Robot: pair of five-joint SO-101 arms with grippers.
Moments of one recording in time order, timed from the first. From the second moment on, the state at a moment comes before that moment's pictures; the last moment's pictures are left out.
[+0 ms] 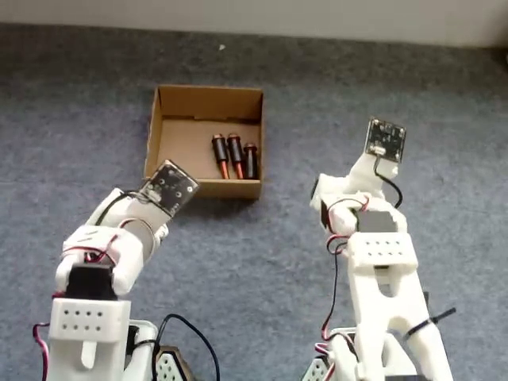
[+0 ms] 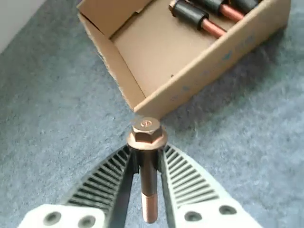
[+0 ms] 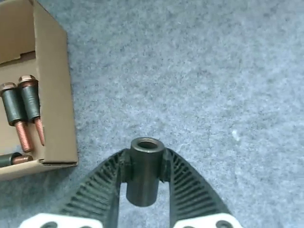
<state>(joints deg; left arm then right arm) -4.2 -67.9 63.1 58.9 -31.8 -8.5 -35.4 53.1 38.0 -15.4</state>
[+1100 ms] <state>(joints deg) 14.0 -100.9 63.2 51.3 1.5 -23.9 -81.2 75.1 38.1 -15.1</state>
